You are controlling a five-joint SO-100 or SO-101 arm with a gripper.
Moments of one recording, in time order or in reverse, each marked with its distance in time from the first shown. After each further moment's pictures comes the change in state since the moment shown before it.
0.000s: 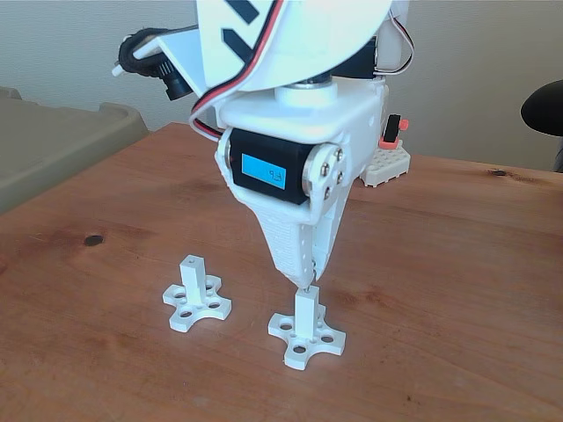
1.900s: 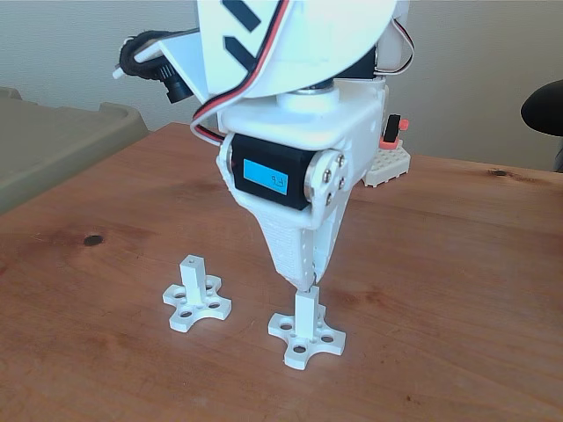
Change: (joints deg) arm -0.4 -1.4 -1.3 2.2 0.0
